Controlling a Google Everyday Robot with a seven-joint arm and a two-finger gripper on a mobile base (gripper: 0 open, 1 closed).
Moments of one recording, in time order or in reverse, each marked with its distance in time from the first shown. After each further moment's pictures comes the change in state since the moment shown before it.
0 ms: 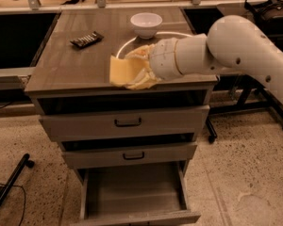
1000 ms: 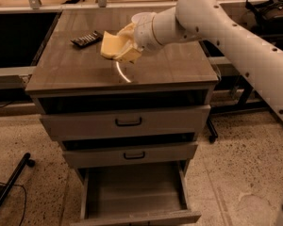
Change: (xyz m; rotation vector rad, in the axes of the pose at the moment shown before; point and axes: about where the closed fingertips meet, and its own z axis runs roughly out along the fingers) arm 0.035 -0.091 0.073 0.008 0.070 0.178
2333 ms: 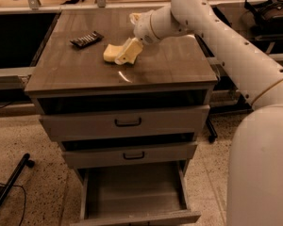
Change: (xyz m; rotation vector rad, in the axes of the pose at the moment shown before) arm 0.038 -0.045 0.036 -0.023 0.024 0.171
